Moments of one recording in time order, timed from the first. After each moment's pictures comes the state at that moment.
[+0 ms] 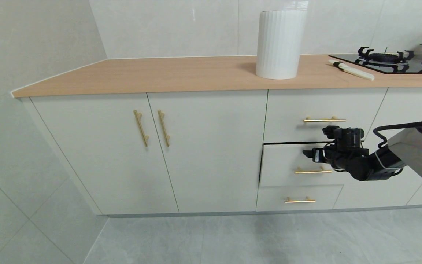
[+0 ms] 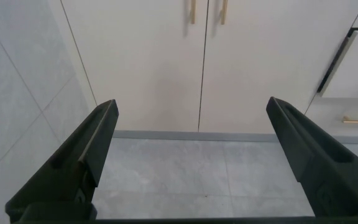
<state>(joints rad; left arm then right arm) 0.00 0.00 0.00 -0.01 0.05 -0.01 0.04 2.43 -1.40 -0.63 -0.02 0.05</state>
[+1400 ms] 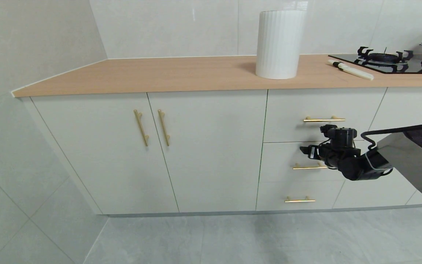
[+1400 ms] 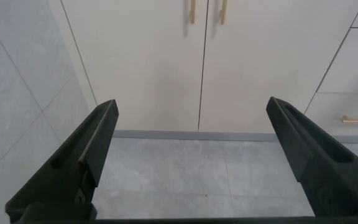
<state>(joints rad) 0.00 0.00 0.00 -0.01 0.05 -0.01 0.05 2.50 -1.50 -0.66 -0.08 0.13</state>
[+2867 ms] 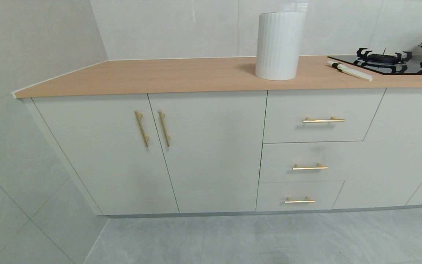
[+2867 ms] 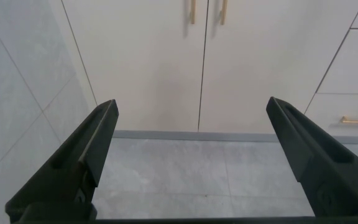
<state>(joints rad) 0.00 0.00 0.00 -0.01 0.05 -0.01 0.03 0.54 -0.14 -0.39 -0.21 -0.06</state>
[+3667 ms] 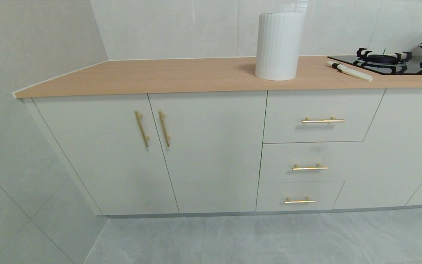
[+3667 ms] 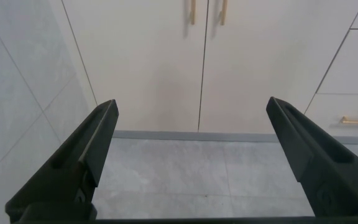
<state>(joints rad) 0.00 0.00 0.00 -0.01 0.05 -0.01 0.00 0.00 -0.02 -0.04 -0.06 -0.04</state>
